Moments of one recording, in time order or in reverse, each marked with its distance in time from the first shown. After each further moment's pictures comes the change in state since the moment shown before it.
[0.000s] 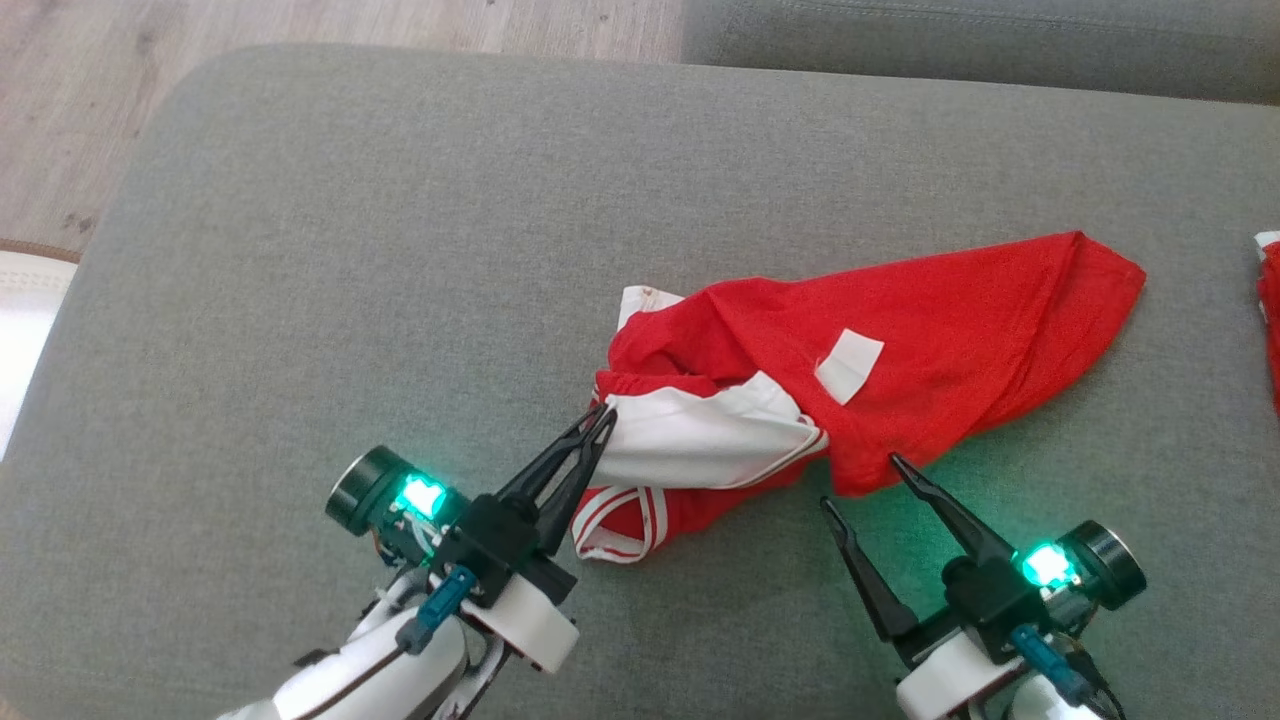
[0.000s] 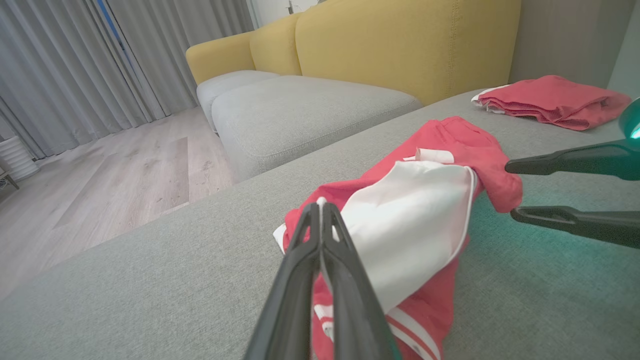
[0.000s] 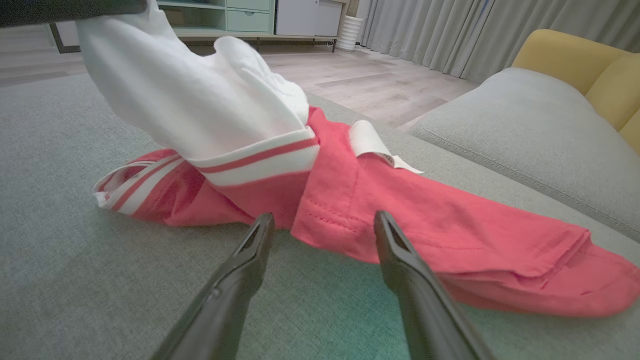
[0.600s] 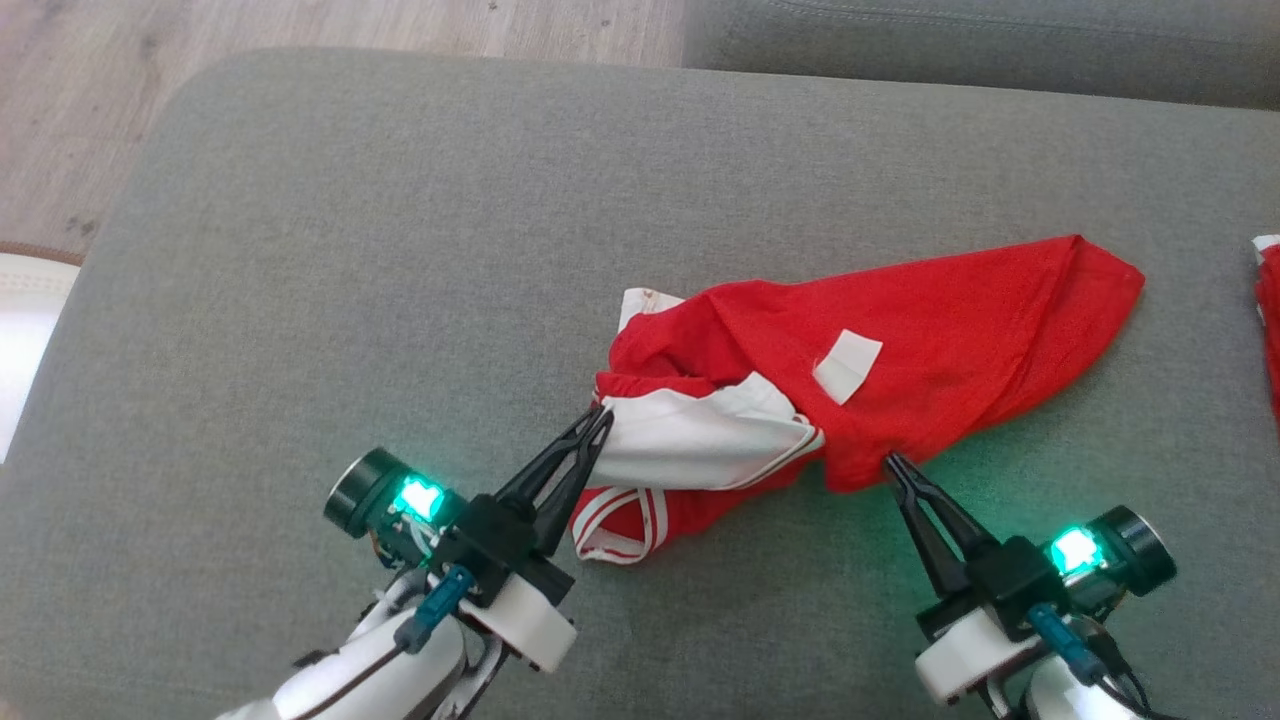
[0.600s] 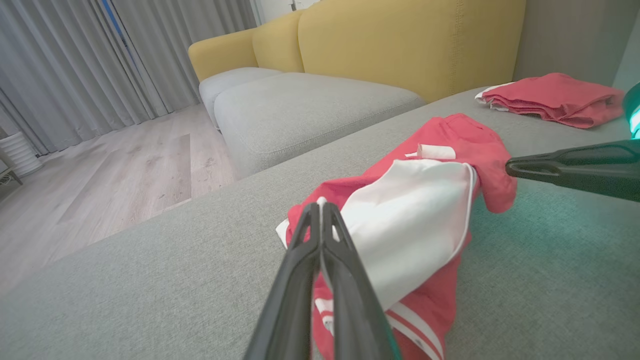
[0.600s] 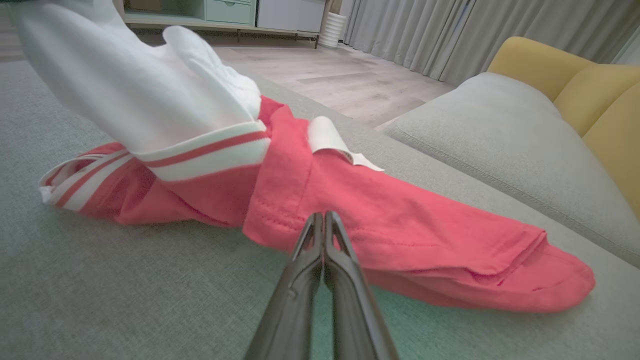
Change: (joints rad) left arm 0.000 -0.002 -0.004 0.014 -0.010 0.000 -0.002; right arm -0.020 0.019 -0.076 0.025 -0.062 0.000 0.000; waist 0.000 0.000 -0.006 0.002
